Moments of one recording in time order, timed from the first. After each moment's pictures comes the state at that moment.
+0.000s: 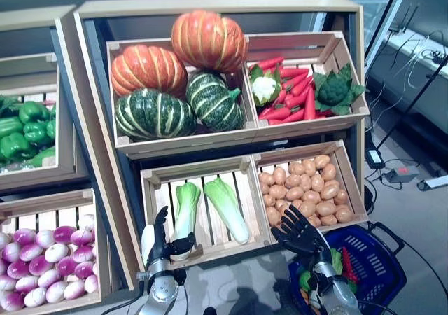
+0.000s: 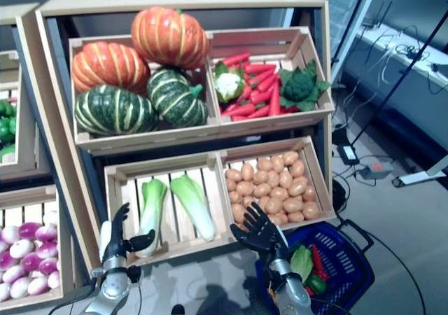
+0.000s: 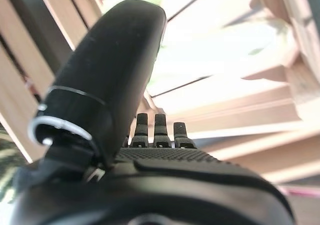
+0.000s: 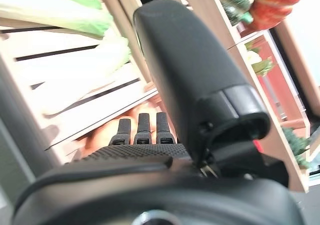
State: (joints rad) left arm -0.07 0.28 -0.27 0.78 0.02 -0.30 0.70; right arm 0.05 -0.22 0.26 0.67 0.78 -0.40 0.25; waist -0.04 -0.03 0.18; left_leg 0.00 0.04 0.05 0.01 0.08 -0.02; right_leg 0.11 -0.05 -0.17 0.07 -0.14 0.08
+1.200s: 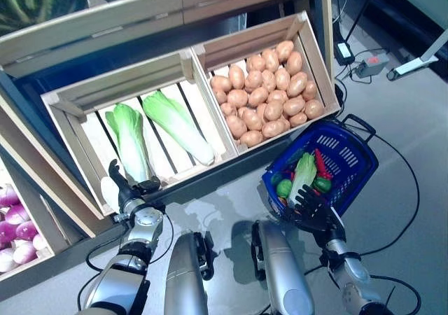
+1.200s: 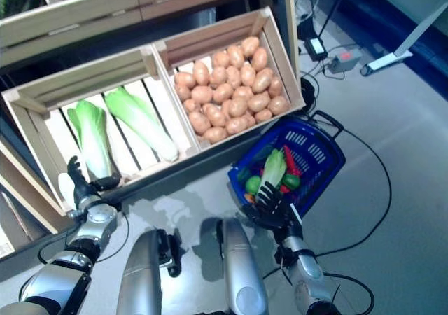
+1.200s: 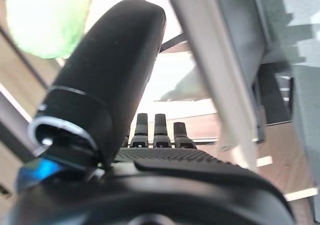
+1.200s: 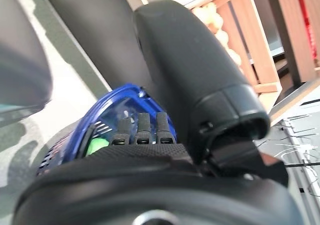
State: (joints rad) left arm -0.55 0.41 -0.15 1.07 -0.29 -0.22 0.74; right arm -0.08 -0.36 0.29 0.66 0.79 -0.42 0.19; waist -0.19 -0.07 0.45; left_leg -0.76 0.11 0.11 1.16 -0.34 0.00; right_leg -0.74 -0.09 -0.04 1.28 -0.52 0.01
